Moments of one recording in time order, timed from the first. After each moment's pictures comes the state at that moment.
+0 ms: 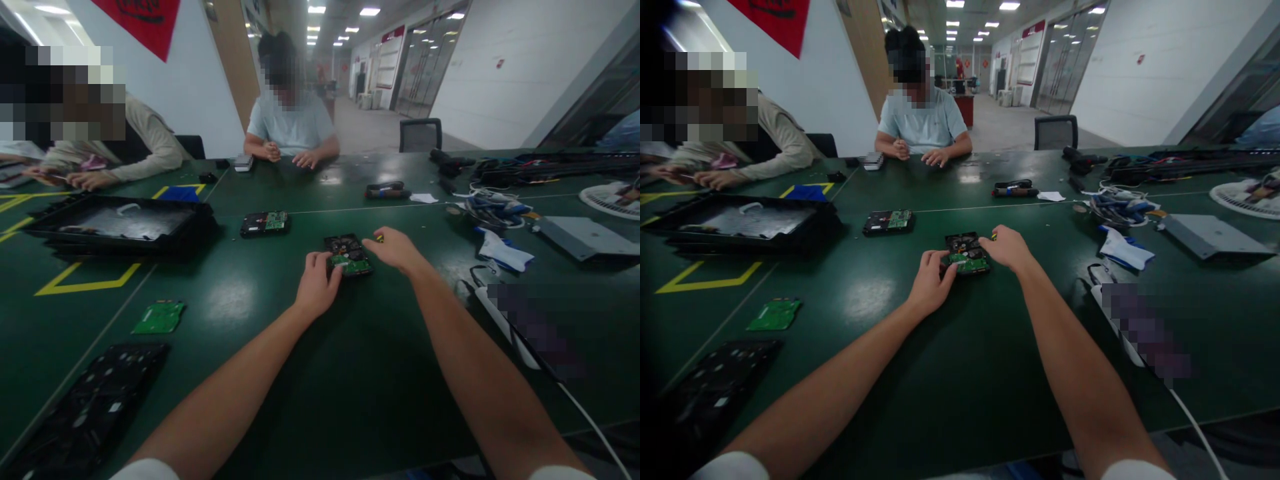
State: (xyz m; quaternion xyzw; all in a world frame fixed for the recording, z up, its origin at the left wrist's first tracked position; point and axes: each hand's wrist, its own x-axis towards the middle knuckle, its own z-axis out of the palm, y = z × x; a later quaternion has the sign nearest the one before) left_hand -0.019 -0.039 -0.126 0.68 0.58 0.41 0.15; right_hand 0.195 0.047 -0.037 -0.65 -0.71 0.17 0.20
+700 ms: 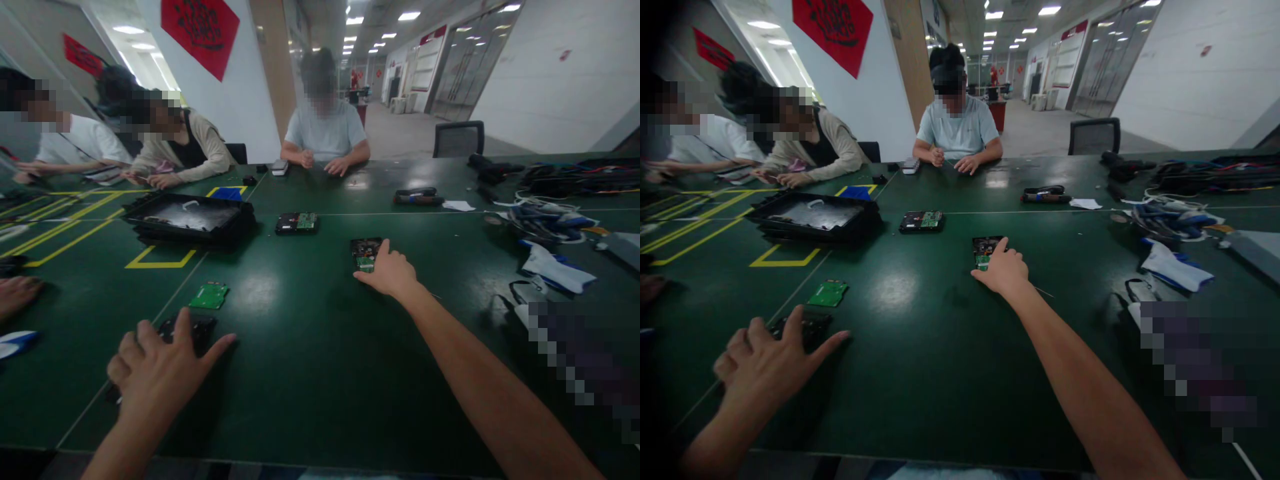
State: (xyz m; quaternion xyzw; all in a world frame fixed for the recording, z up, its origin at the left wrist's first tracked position) left_hand -0.226 -0.262 -0.096 0.40 0.91 -0.01 -0.11; right_hand 0.130 0.002 -0.044 -0.65 -0.75 0.13 0.02
